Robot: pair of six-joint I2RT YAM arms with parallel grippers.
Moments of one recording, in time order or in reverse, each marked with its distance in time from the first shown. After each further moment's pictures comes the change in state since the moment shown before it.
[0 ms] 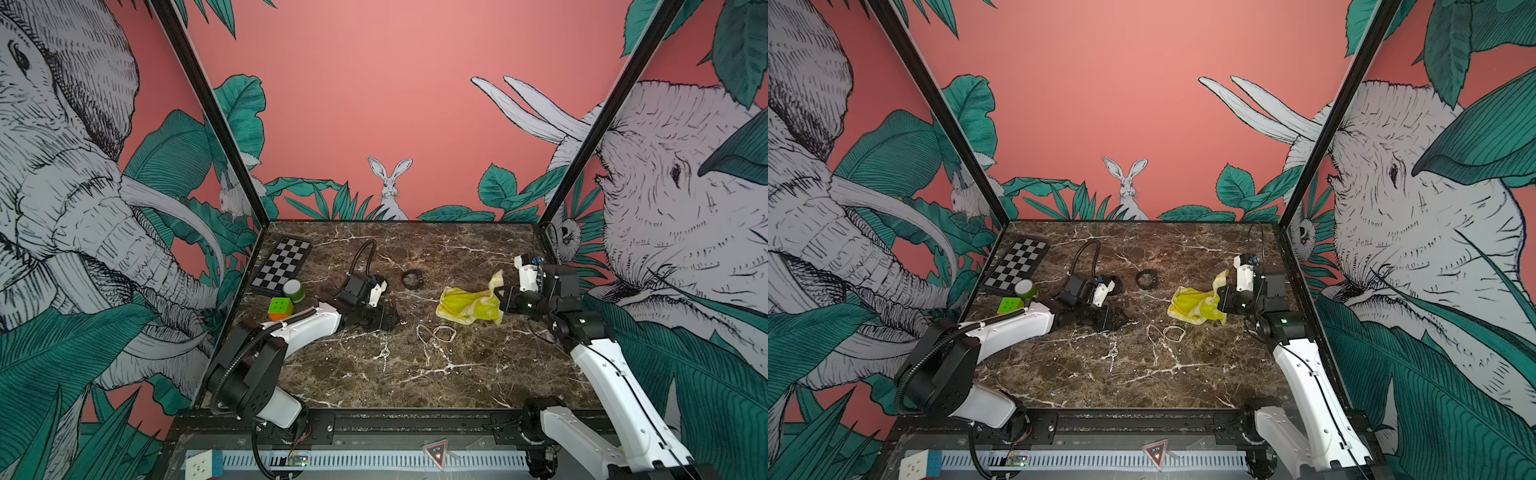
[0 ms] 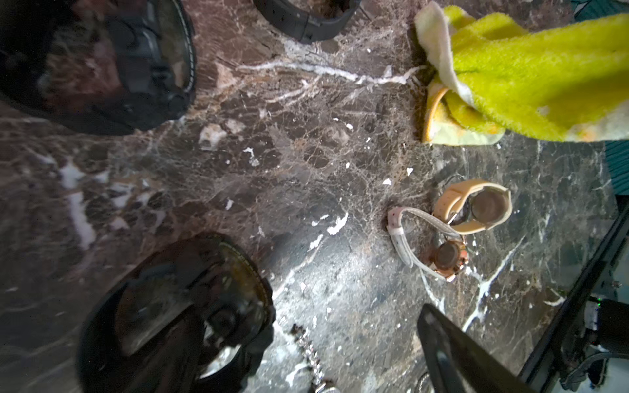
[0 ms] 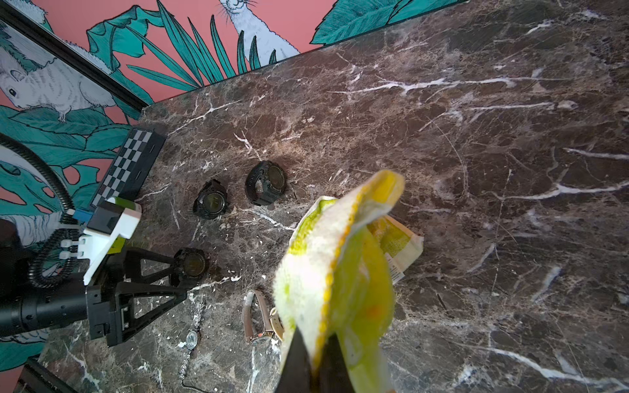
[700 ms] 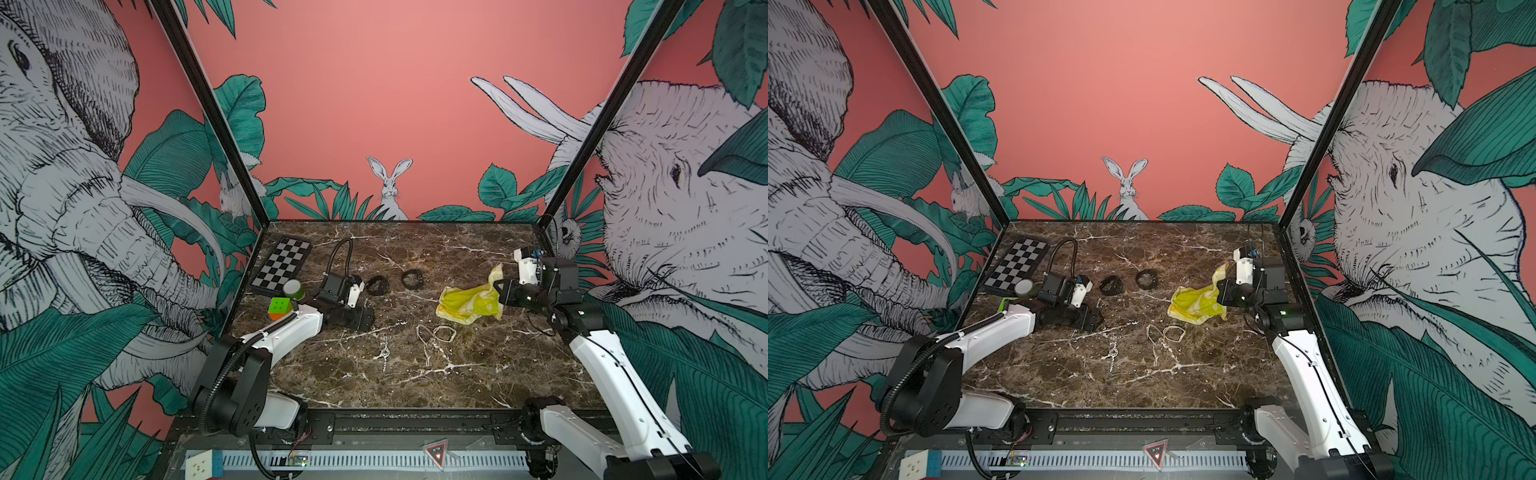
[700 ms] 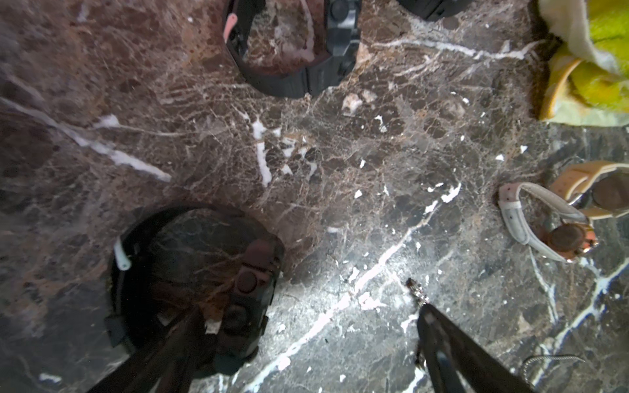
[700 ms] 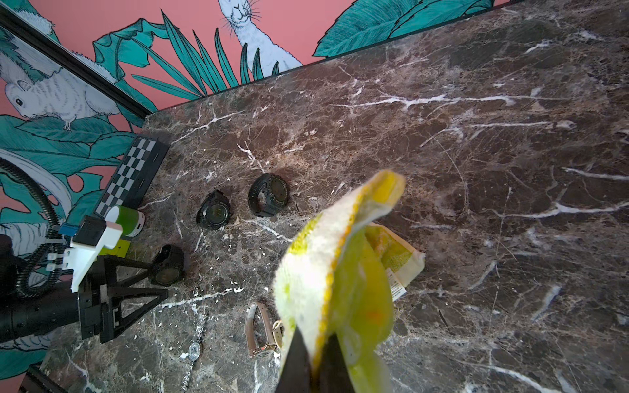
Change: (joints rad) left arm 0.157 -0.068 -0.053 -0.127 -0.073 0.140; right arm 0.000 0.051 0.054 0.013 0.000 0.000
